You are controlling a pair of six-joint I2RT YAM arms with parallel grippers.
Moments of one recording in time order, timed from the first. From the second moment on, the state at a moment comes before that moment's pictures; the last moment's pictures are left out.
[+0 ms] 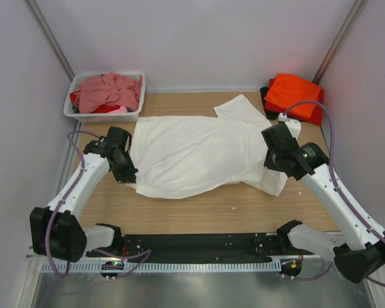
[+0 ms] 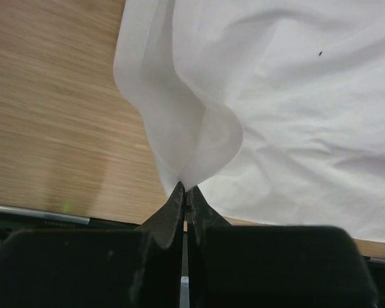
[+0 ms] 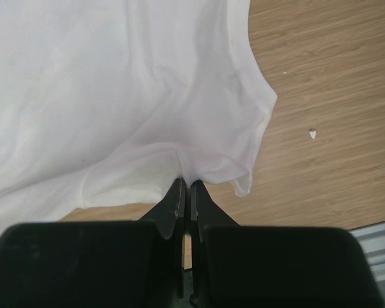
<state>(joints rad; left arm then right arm) -0.22 1.22 0.98 -1.04 -0.01 -0.65 0.49 1.03 1.16 -1.13 0.46 0.64</state>
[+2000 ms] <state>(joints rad) -0.04 1.50 1.17 -0.95 -0.12 -0.66 0.06 1.36 1.14 -0.61 0.28 0.43</state>
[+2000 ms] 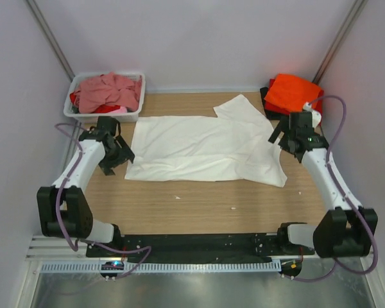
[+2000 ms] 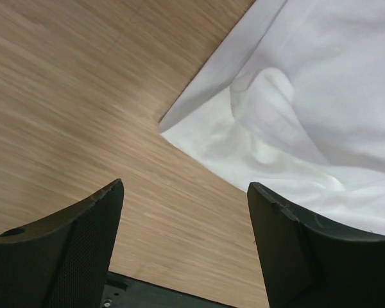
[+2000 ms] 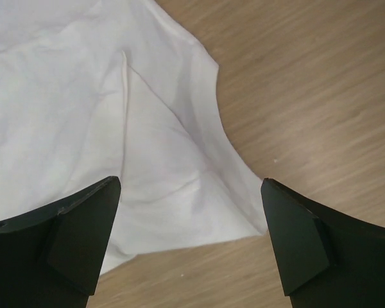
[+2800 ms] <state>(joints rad) -0.04 1.47 0.83 -0.60 -0.07 -0.81 -0.14 1.13 0.53 -0.45 0.00 0.71</state>
